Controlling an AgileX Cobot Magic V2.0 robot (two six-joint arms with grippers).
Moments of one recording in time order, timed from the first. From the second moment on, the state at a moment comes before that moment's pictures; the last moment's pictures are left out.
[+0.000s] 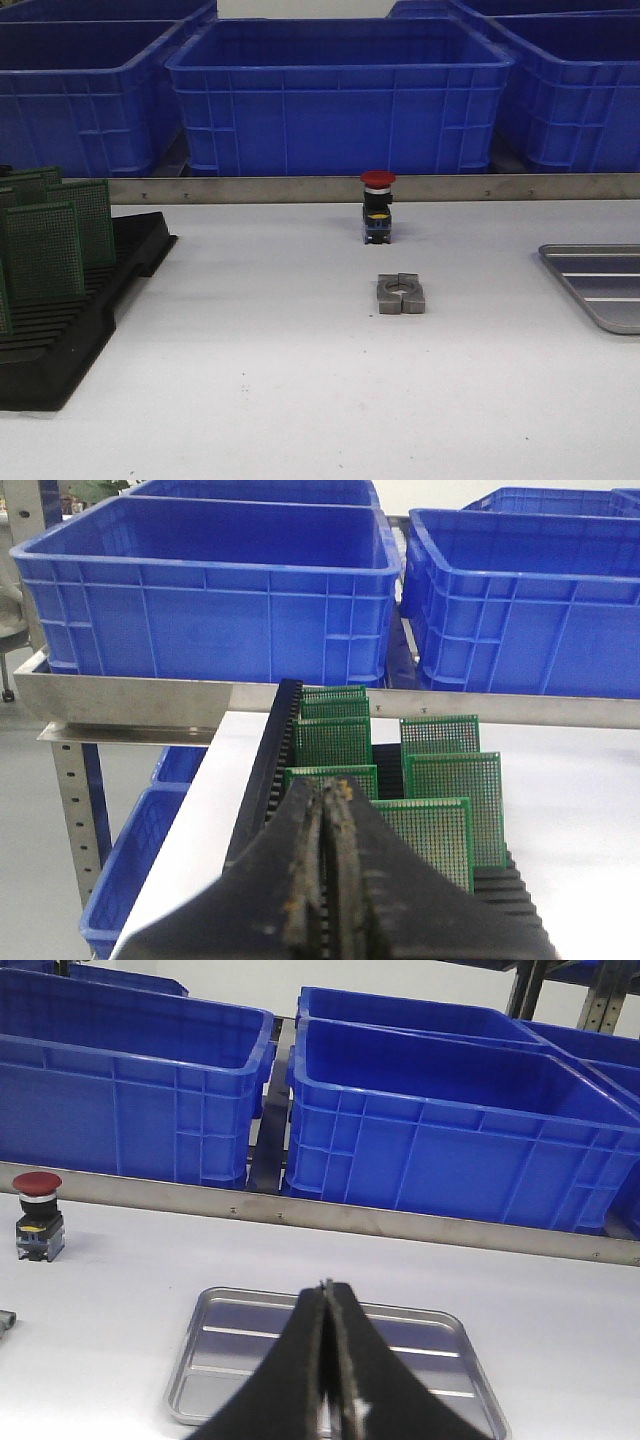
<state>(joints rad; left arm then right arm) 0.01 -0.01 0.00 0.01 0.11 -0.11 -0.06 -0.01 0.03 -0.11 0.01 0.01</state>
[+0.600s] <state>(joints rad) 0.01 -0.01 -0.06 0.01 0.21 -0.11 -0.06 -0.01 0.03 -0.11 0.01 0.01</state>
